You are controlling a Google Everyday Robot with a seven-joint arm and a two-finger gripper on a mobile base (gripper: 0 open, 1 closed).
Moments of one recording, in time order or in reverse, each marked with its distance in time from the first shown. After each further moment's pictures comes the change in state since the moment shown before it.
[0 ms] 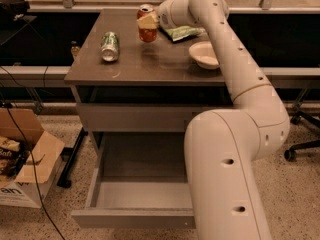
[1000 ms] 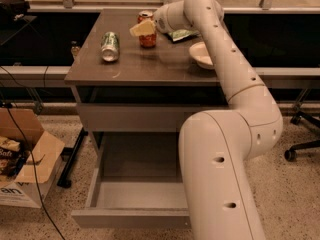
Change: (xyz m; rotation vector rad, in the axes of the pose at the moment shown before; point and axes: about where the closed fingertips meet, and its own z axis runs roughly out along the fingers) arm 0.018 0.001 0.018 0.007 0.041 0.015
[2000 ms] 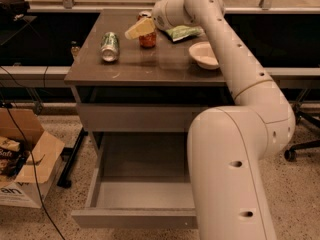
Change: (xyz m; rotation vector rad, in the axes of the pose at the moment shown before) arm -0.020 0.023 -0.017 -0.041 -0.014 -0.116
